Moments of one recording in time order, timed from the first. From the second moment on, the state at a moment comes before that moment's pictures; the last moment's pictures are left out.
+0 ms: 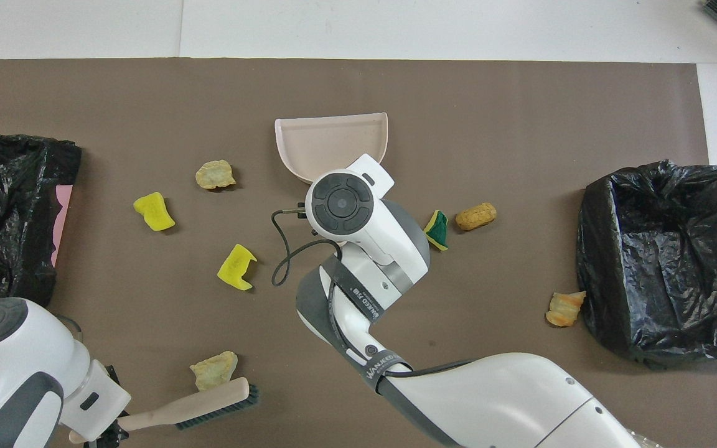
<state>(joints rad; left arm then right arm) -0.15 -0.46 -0.01 -2.58 -0.03 1.58 1.24 0.56 0.58 0.08 -1.51 -0.13 2.24 0.72</state>
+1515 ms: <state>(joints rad) -0.14 -0.26 0.01 -2.53 0.03 2.06 1.25 0.48 0.44 0.07 -1.51 -0.13 1.99 0.44</state>
